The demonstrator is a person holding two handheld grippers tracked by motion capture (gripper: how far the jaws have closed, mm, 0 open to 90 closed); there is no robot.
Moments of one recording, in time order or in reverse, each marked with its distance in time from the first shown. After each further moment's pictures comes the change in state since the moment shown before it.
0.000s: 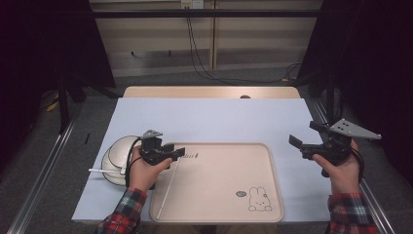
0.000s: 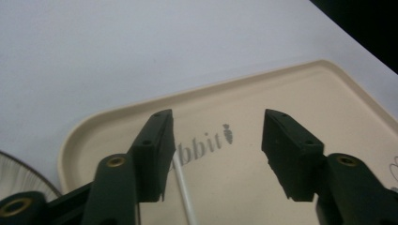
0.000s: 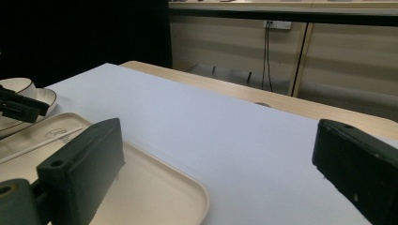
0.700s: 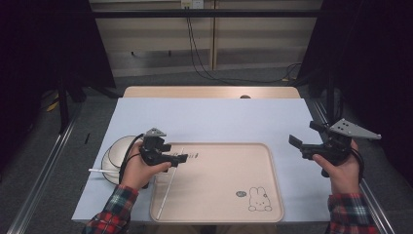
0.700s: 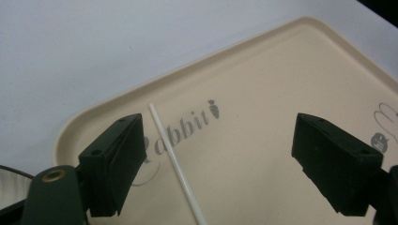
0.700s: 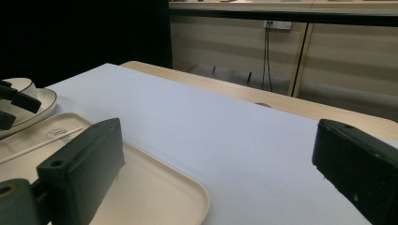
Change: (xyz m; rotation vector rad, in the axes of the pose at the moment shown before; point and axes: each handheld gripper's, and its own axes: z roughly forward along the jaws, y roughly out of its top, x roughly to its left) left arm -0.003 0.009 -0.008 0.136 -0.053 0.143; right arm 0.000 0.000 0.000 -0.001 0.001 -0.002
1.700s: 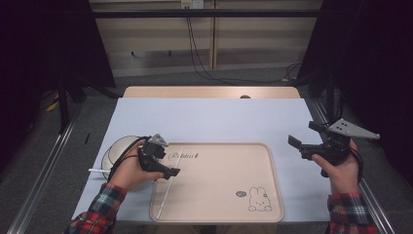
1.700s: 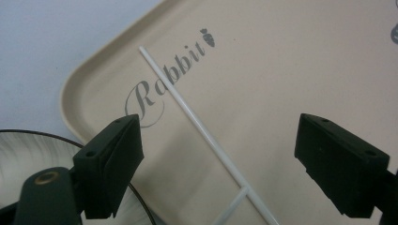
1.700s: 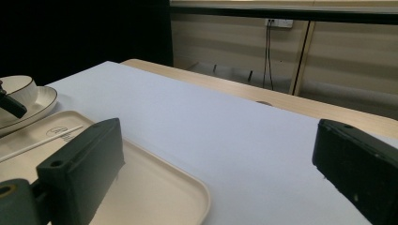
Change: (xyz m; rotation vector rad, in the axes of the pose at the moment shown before) left arm -0.003 -0.004 -0.012 0.255 -0.018 0.229; right arm 0.000 -0.001 0.002 0.006 0.003 -0.007
